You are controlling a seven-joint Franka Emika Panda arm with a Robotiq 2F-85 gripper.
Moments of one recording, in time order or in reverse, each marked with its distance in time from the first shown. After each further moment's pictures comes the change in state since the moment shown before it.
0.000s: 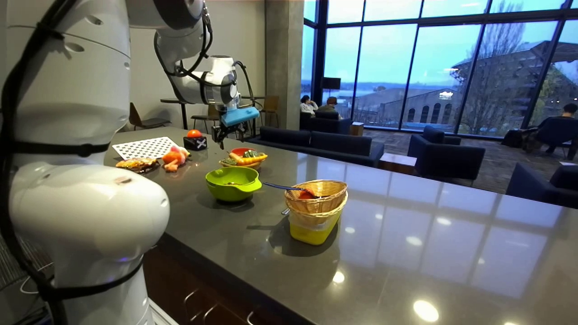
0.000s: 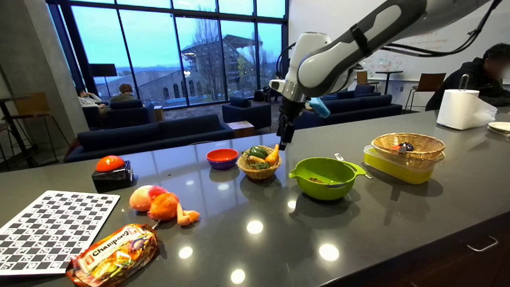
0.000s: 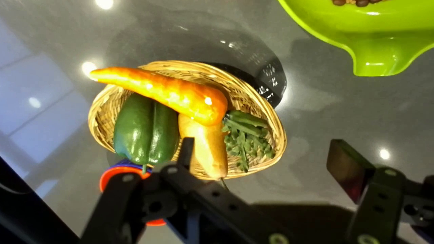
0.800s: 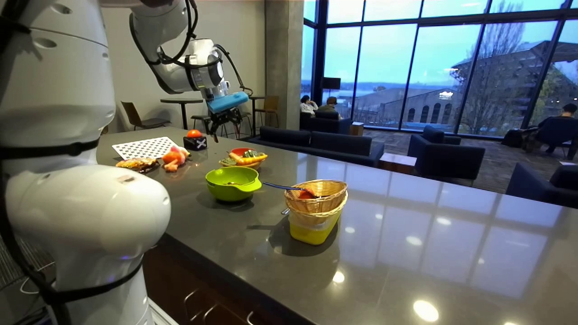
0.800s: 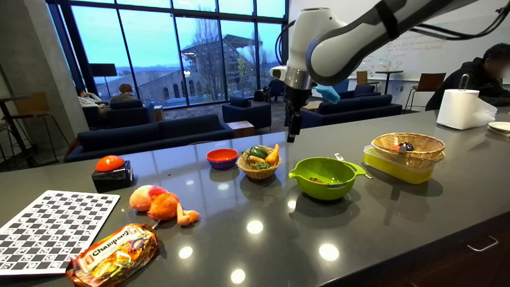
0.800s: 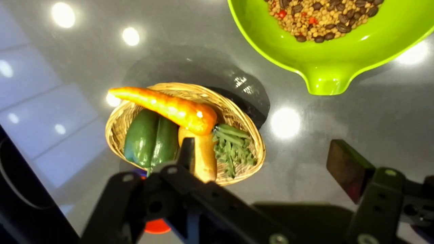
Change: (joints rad) arm 0.045 -0.140 0.000 -0.056 -0.175 -0.128 0.181
